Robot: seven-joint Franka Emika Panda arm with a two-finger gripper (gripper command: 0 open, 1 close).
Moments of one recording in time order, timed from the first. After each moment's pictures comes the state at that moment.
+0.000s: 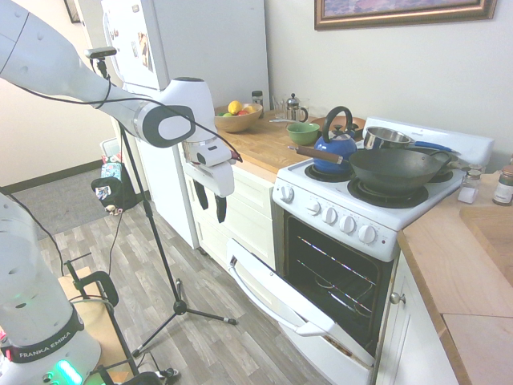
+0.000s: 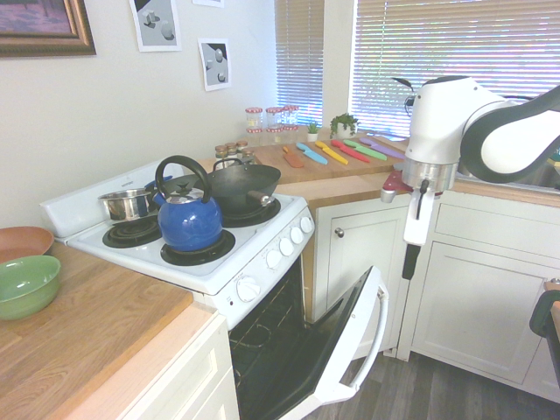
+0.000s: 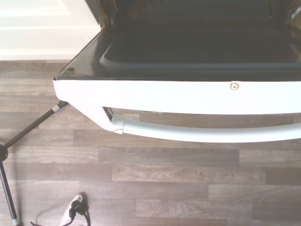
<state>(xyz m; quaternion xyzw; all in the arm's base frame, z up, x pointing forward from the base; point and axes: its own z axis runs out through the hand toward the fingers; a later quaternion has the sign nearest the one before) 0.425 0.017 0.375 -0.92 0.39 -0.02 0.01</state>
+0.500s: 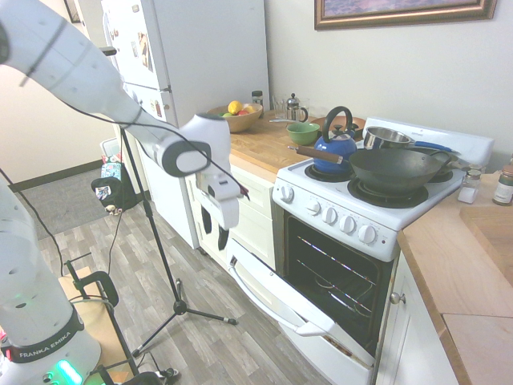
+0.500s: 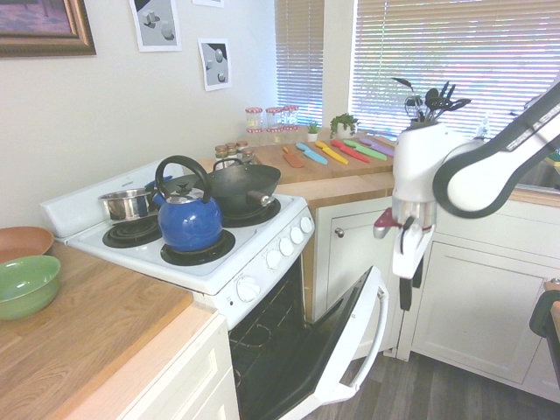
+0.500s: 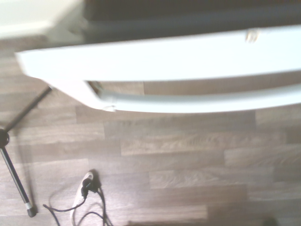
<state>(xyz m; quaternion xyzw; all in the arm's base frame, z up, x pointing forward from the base) 0.447 -0.002 0.244 -0.90 0.43 0.05 0.01</state>
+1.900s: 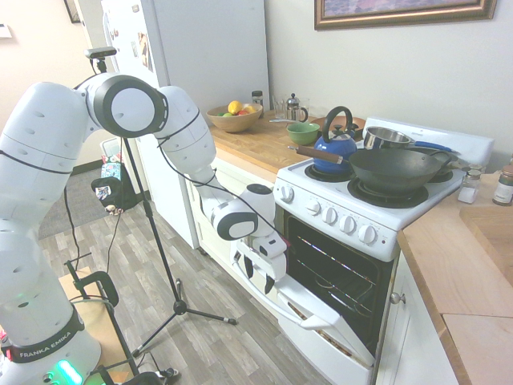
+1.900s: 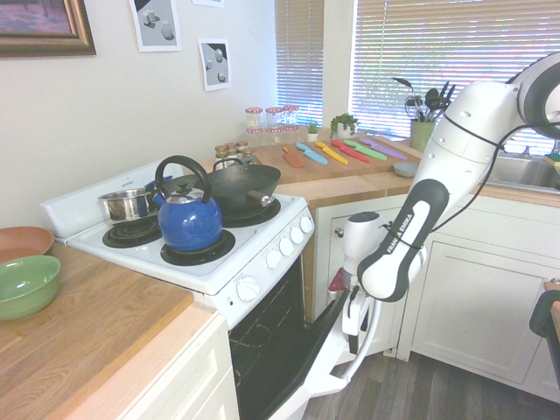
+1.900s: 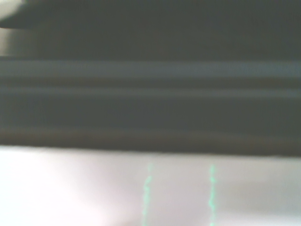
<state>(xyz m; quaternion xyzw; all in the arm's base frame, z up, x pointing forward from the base) 0.553 -0.024 0.101 -0.93 0.38 0.00 0.02</state>
